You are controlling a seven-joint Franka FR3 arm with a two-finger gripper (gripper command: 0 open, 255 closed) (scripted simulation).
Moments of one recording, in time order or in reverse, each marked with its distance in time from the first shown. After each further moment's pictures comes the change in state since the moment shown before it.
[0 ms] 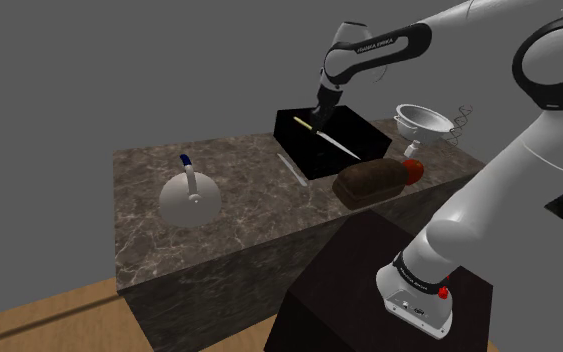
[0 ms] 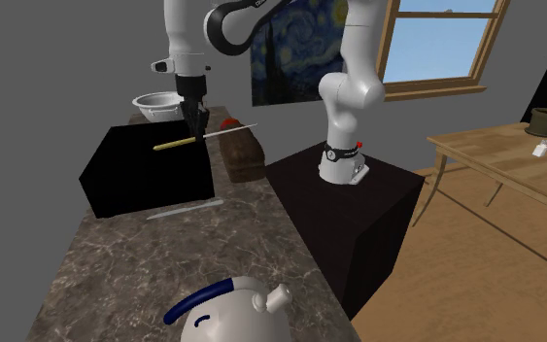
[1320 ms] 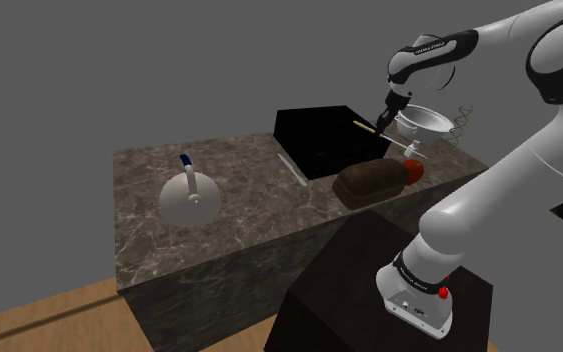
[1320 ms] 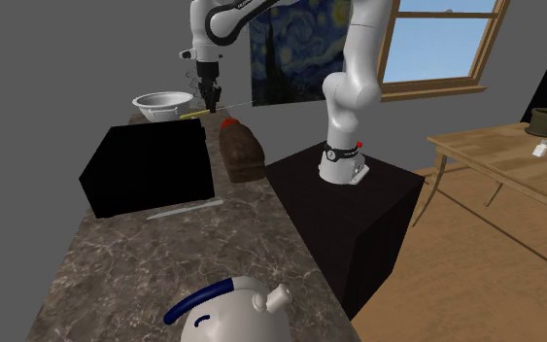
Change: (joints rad) arm -0.222 -0.073 -0.304 -0.060 -0.042 -0.022 -0.498
